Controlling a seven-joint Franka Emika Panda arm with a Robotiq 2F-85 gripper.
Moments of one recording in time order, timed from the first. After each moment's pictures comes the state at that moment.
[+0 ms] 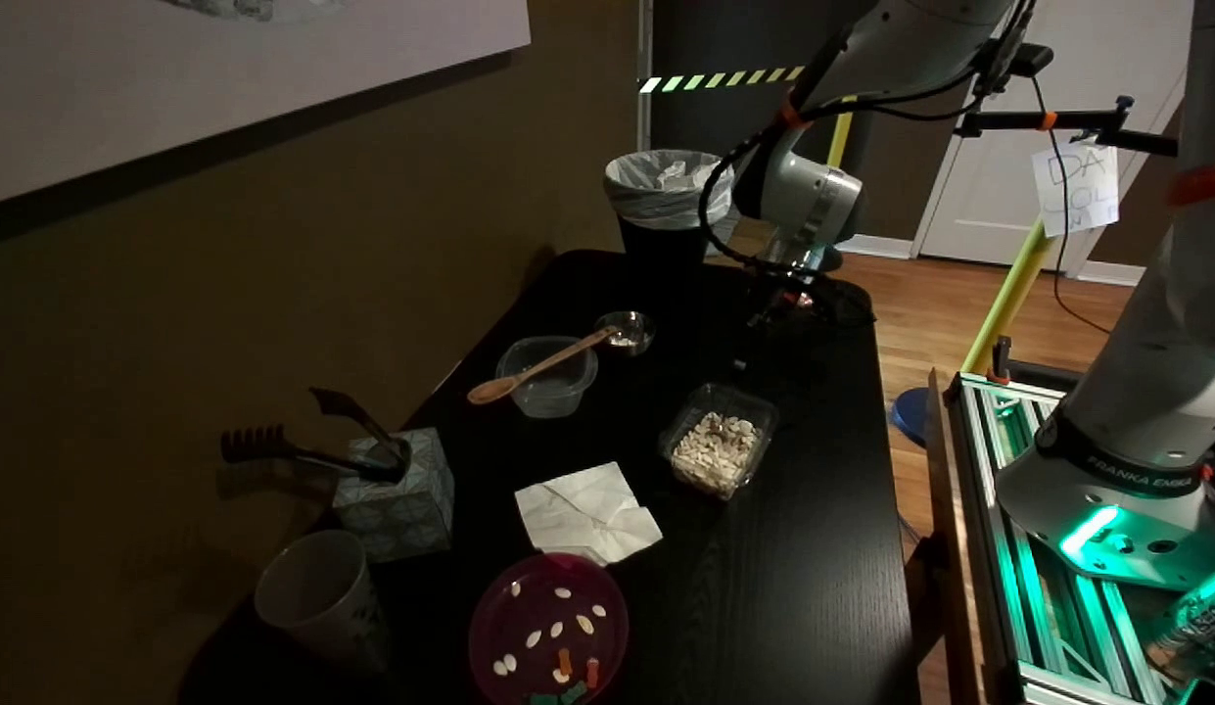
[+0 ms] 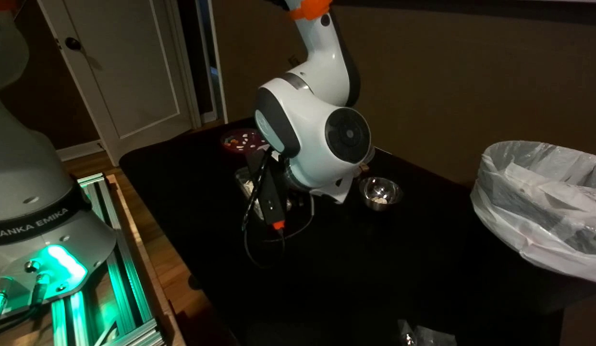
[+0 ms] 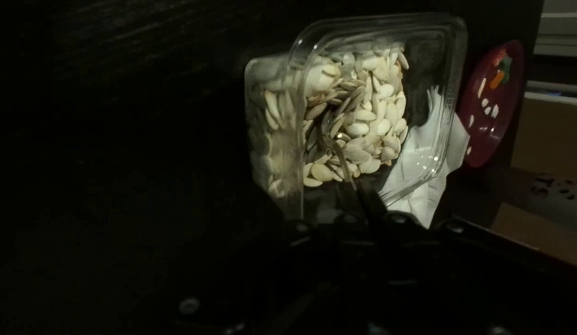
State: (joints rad) arm -0.30 0.37 -0.21 -2.42 1.08 2.21 -1.22
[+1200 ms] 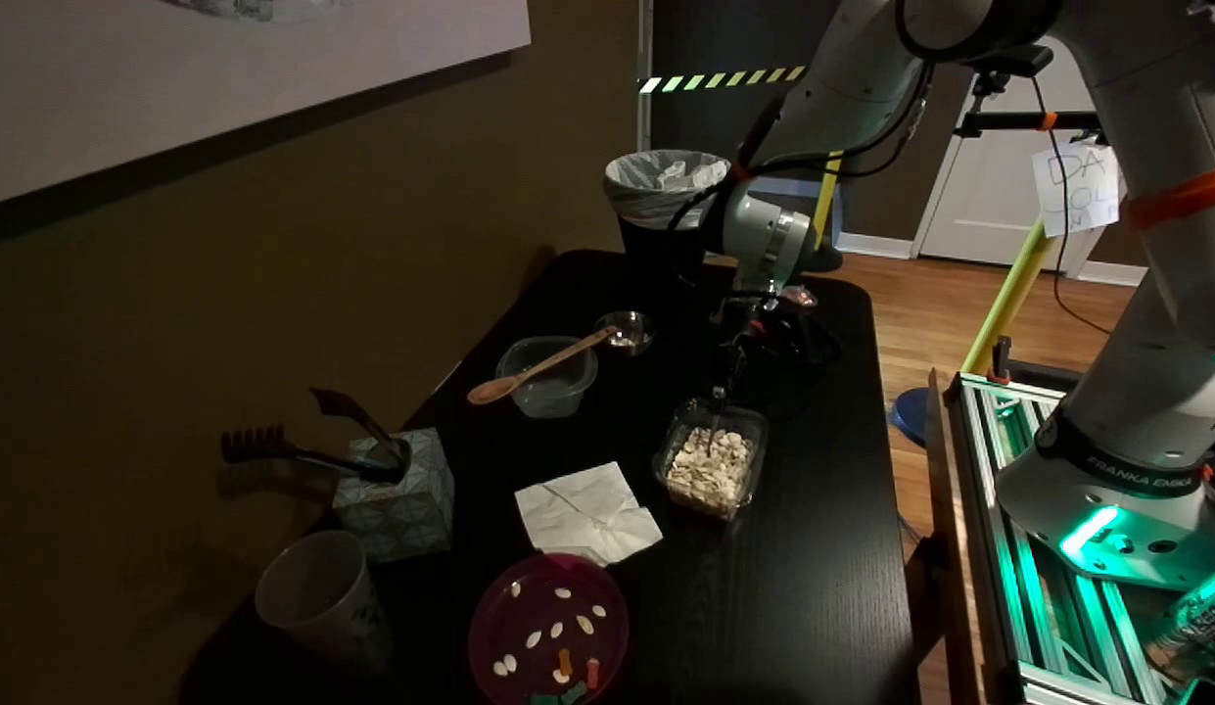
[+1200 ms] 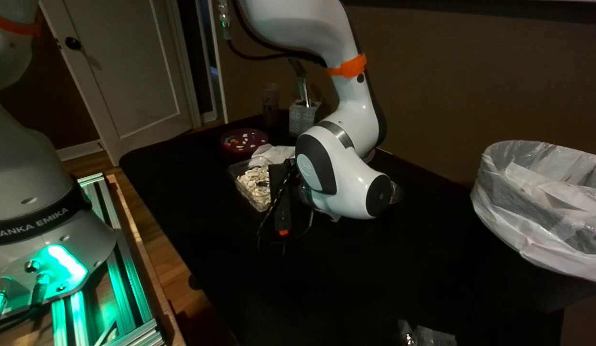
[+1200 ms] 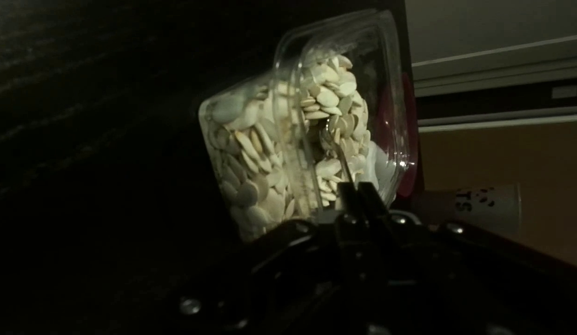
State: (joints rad) arm -0.34 0.68 -0.19 -2.13 1.05 1.81 -1.10
